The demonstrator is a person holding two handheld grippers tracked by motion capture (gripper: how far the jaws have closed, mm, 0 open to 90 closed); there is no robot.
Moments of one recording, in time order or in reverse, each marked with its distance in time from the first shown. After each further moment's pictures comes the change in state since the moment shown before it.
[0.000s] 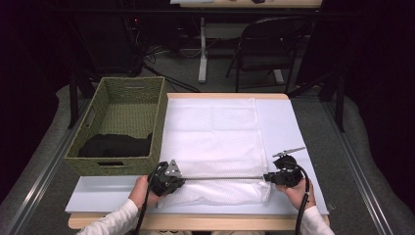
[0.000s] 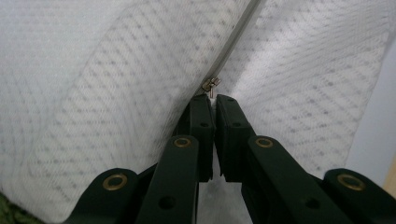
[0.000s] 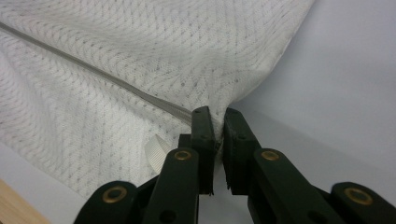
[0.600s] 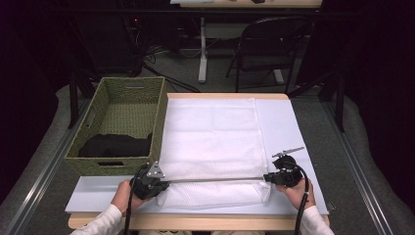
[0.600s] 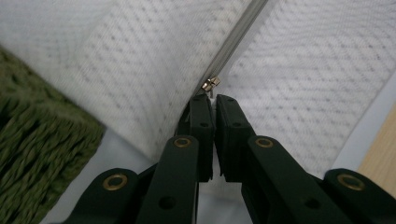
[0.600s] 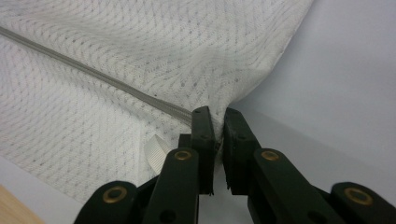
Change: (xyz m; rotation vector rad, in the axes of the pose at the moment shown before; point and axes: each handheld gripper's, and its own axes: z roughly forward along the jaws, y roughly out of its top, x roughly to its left) left arm 0.013 -0.035 -0.027 0.035 0.021 -0.075; right arm 0.001 0.000 0.001 0.017 -0.007 0.010
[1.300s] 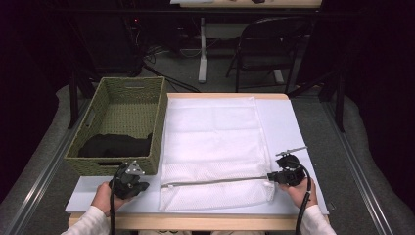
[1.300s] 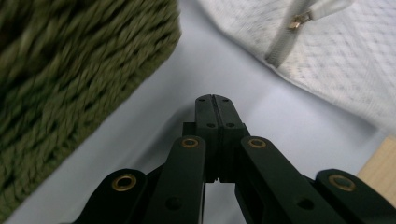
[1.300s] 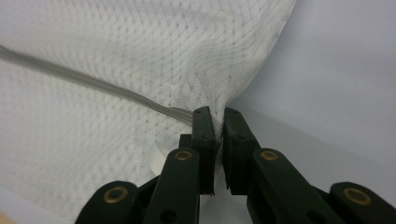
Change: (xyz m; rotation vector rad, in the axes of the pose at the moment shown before) left arm 0.029 -0.037 -0.022 0.051 0.040 -0.129; right arm -0.012 -0.001 0.000 -0.003 -0.025 0.049
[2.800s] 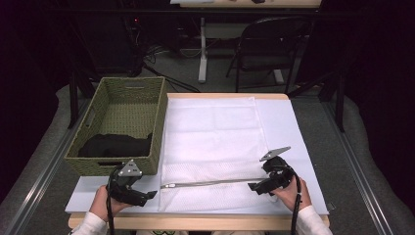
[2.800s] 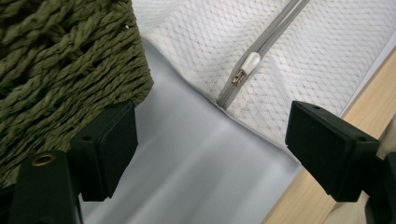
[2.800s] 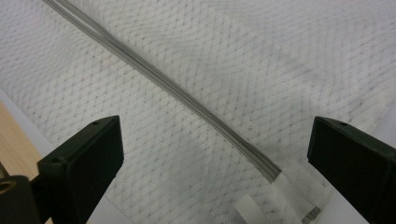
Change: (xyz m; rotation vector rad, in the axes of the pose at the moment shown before) left arm -0.020 0.008 -0.029 -0.144 -0.030 -0.012; right arm 0.041 0.010 -0.002 -0.016 0.094 -0.340
